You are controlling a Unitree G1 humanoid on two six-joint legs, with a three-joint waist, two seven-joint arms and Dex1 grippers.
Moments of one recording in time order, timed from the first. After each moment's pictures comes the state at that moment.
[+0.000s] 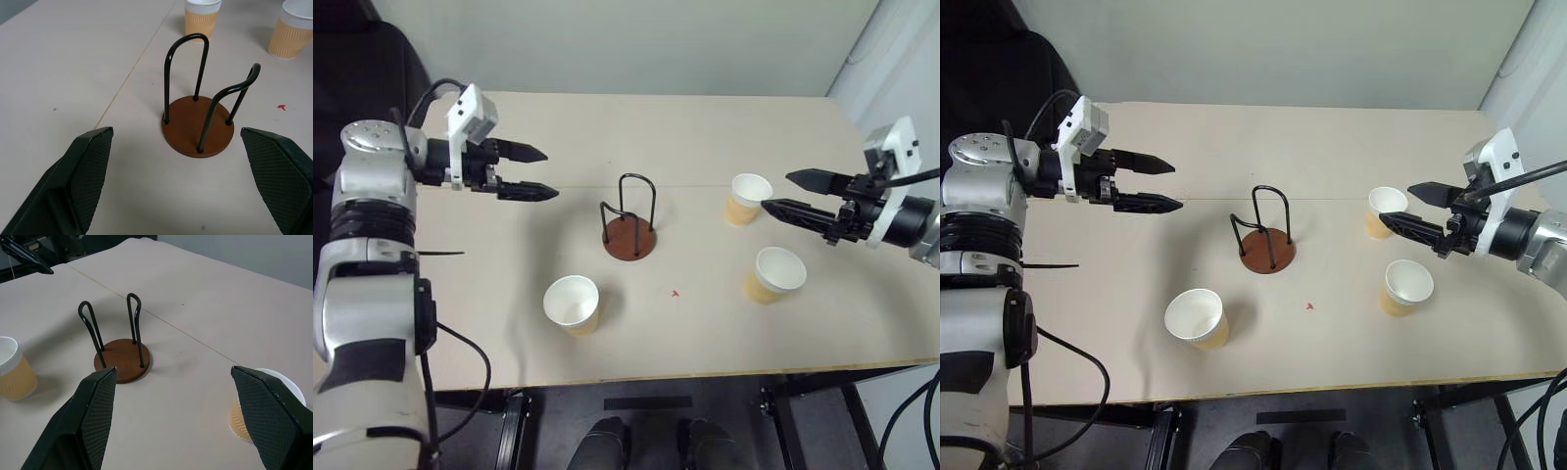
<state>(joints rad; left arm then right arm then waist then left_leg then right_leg) -1.25 0.81 -0.03 0.98 -0.09 0.14 -1.57 -0.54 -0.94 -0.29 -0.37 0.83 0.97 0.72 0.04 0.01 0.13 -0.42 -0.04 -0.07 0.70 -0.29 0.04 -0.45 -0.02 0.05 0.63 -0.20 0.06</state>
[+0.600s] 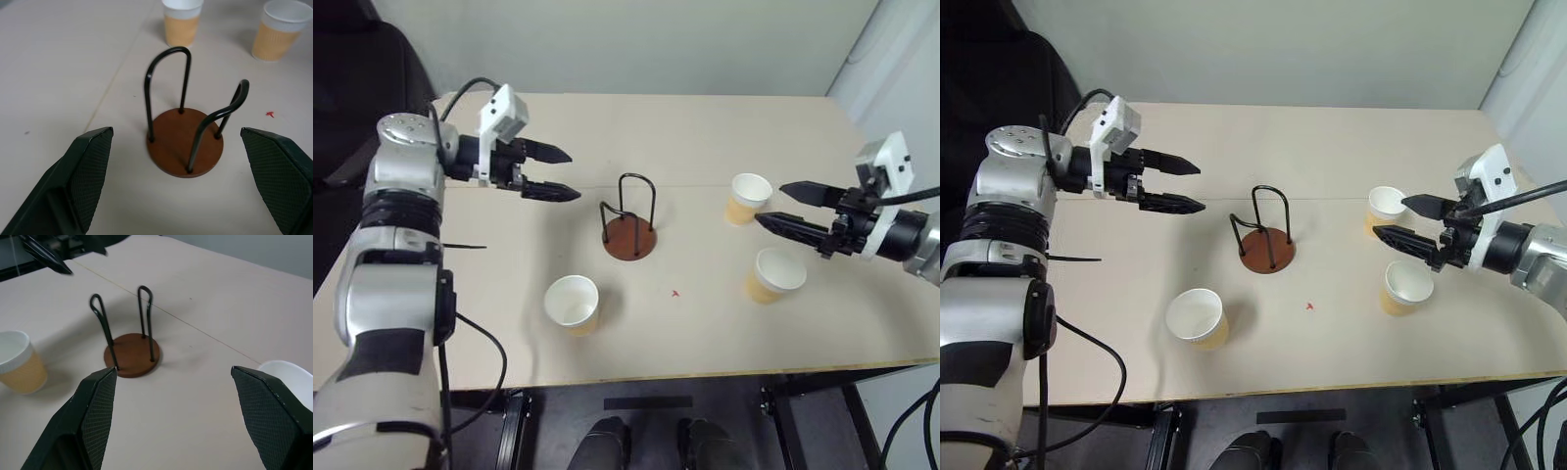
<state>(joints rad) -1.31 0.72 -0.13 1.02 -0.08 0.11 -1.58 -0.48 -0.93 -0.32 -0.47 0.88 1.01 0.66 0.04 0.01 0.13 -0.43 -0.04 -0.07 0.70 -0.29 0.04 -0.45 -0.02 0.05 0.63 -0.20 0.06</state>
